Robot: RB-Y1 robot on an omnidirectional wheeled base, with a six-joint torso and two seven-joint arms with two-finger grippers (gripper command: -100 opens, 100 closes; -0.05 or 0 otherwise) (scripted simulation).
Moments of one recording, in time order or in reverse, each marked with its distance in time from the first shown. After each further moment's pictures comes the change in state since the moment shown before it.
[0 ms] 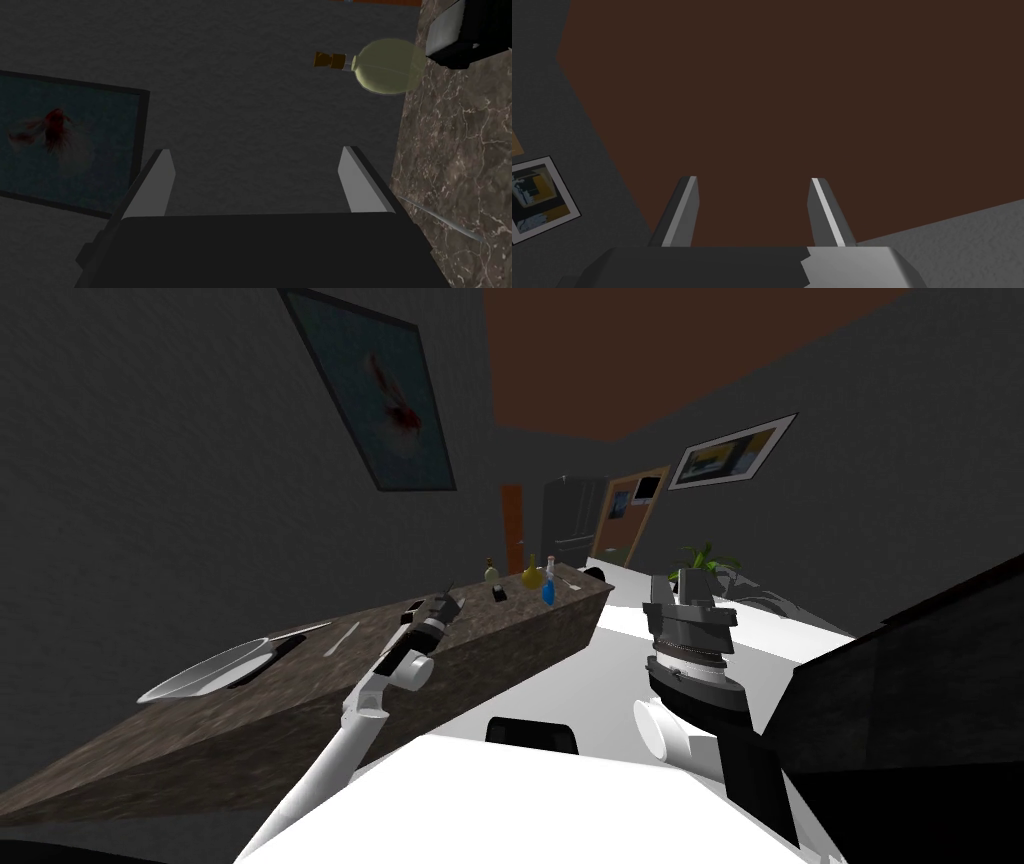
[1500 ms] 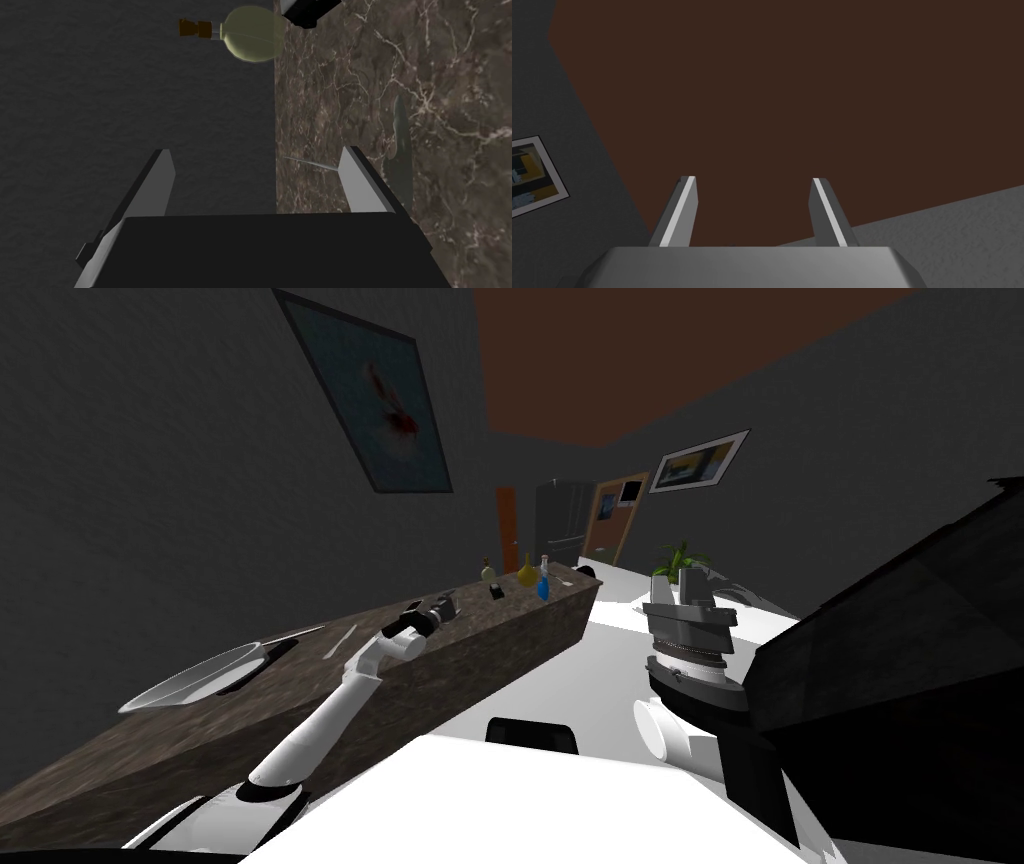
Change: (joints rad) left arm -0.174 0.230 0.004 0.217 0.232 0.394 0.095; right arm 0.000 0.000 0.000 0.000 0.000 0.000 0.000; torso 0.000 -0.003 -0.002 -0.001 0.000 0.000
